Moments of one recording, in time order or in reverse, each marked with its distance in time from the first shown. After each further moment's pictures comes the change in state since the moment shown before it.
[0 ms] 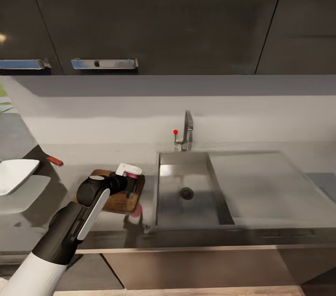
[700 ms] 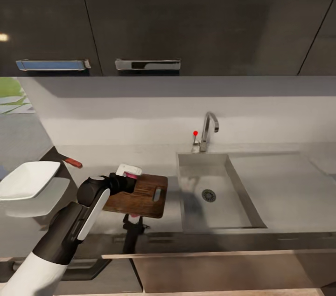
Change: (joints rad) left arm 0.000 0.000 0.000 0.008 0.001 0.000 0.000; right arm 0.000 0.000 0.000 0.000 0.000 0.000 0.000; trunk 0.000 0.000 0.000
